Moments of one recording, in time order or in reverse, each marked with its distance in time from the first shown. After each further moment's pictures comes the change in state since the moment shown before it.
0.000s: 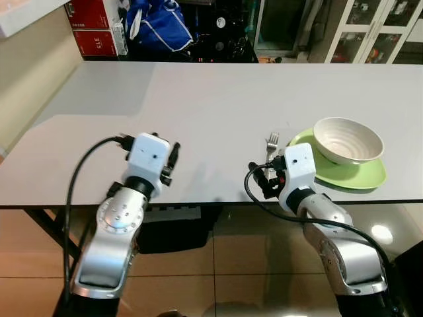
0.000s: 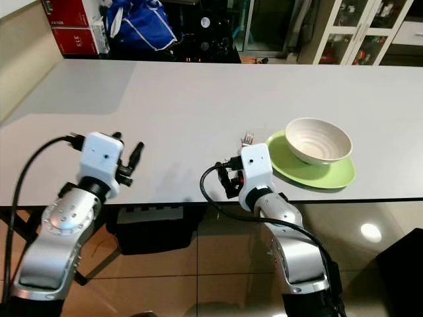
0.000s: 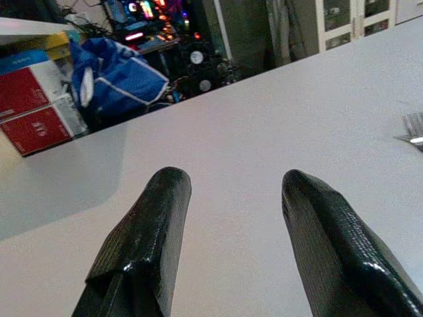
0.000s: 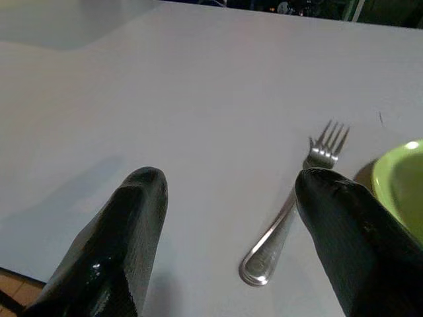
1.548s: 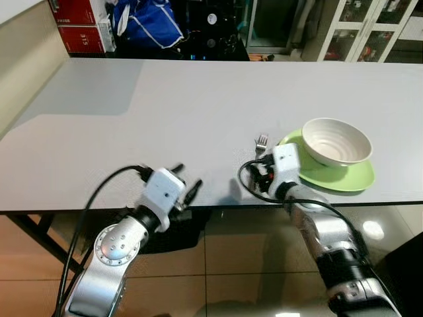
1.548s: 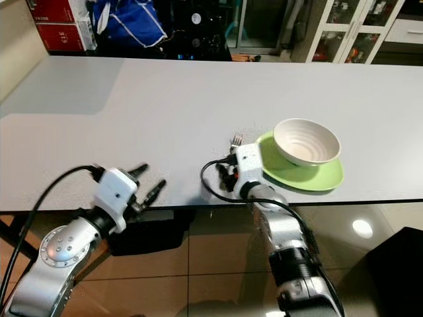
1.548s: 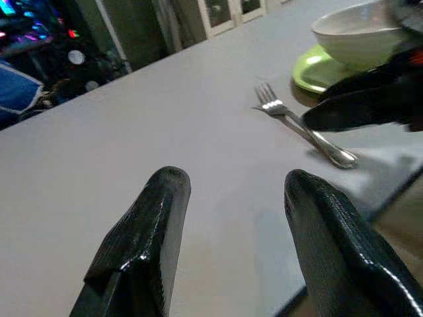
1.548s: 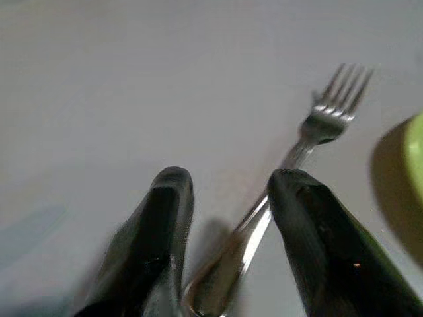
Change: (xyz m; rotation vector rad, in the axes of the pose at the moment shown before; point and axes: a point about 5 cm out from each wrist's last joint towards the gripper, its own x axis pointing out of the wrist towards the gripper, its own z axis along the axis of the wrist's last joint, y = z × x) left arm -0.032 -0.026 -0.026 0.023 -0.001 -0.351; right arm 0.058 -0.012 -0.037 0.072 0.097 0.074
